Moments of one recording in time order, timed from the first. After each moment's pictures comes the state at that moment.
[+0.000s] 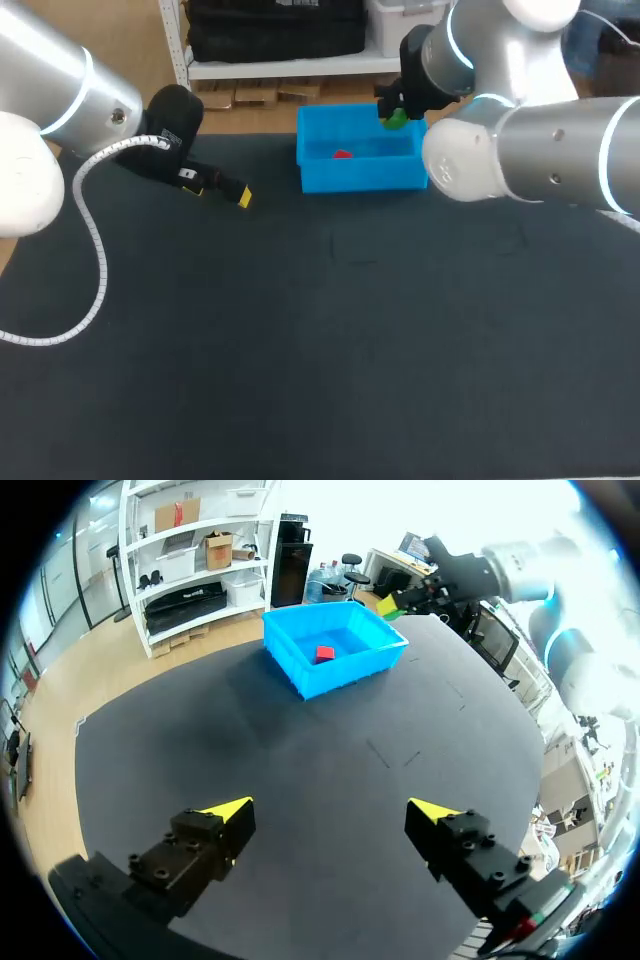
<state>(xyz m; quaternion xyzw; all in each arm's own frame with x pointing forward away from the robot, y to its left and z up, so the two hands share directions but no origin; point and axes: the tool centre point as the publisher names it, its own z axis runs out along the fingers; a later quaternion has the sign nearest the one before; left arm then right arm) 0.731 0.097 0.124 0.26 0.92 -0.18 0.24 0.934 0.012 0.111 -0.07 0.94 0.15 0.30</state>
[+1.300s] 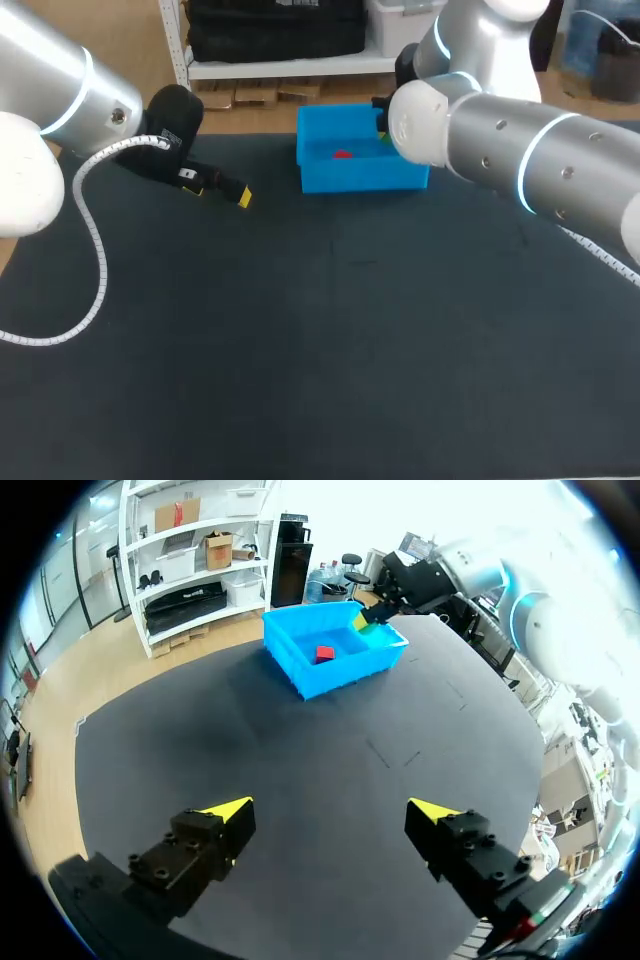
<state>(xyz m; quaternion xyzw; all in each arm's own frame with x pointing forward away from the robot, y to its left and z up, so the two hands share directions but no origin) 0.731 0.097 0.124 0.26 0.92 -0.18 0.24 0.967 0.007 0.058 -0.05 0.96 0.15 0.23</state>
